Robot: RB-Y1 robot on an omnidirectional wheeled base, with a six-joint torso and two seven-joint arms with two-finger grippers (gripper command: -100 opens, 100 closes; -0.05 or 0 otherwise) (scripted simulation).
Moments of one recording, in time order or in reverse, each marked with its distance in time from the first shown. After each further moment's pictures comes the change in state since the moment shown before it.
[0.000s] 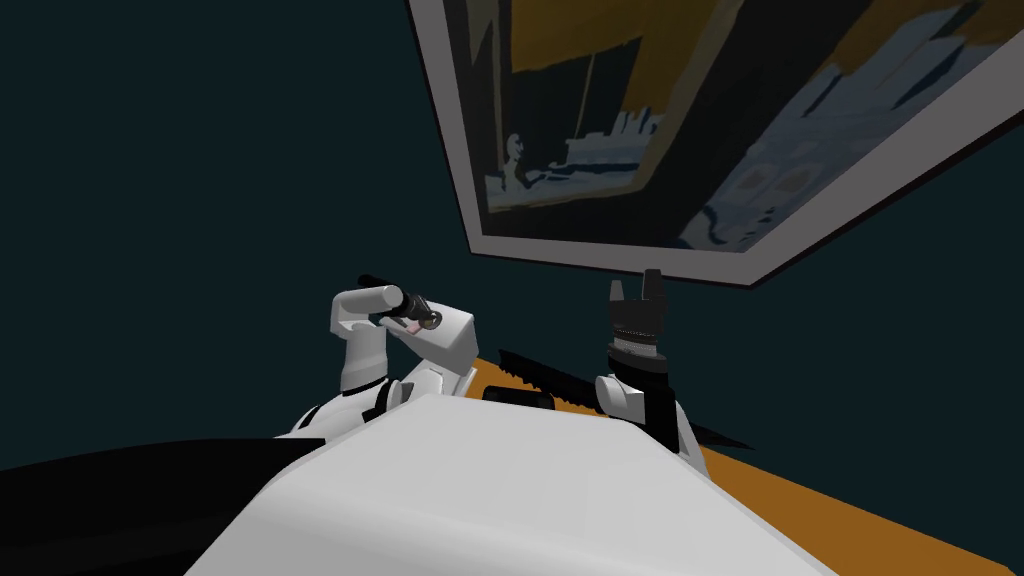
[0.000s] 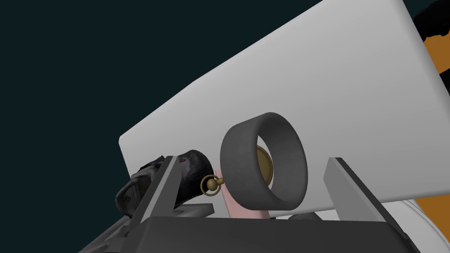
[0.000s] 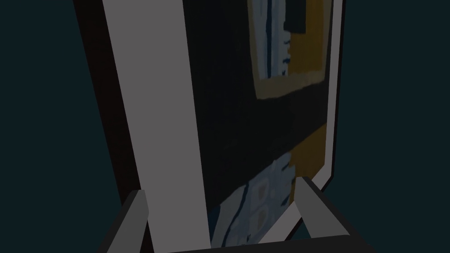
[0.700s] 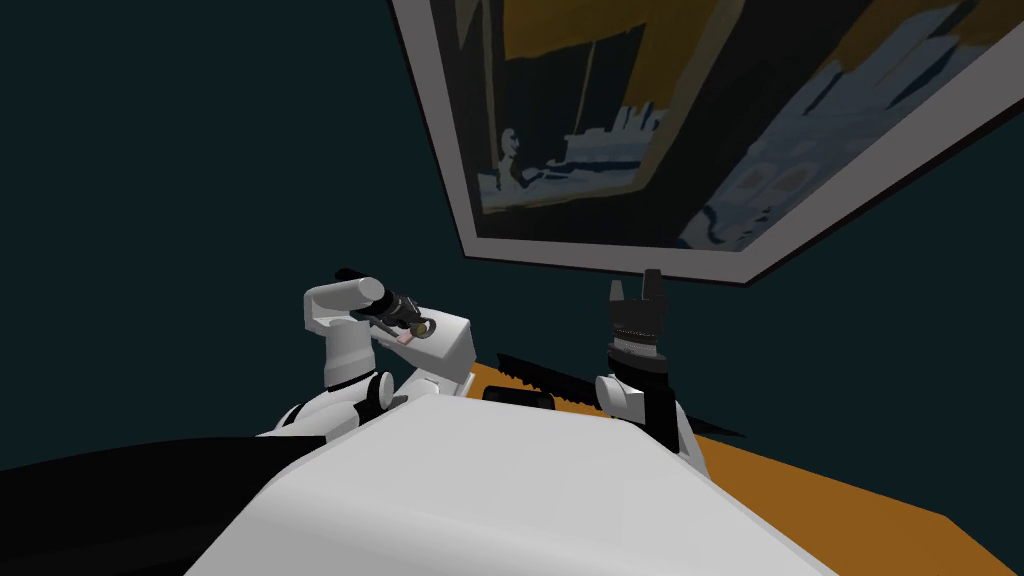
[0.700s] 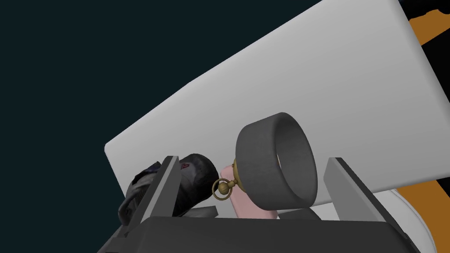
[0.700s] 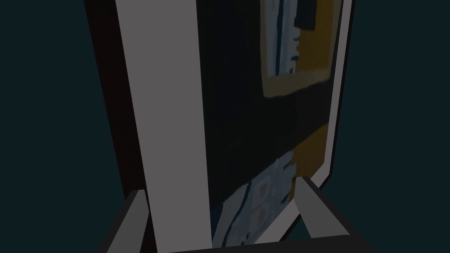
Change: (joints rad) left arm -0.037 0.076 0.096 0.044 0.080 0.180 -0.007; right arm 0.000 0.000 0.000 0.000 0.000 0.000 0.000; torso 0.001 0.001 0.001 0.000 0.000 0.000
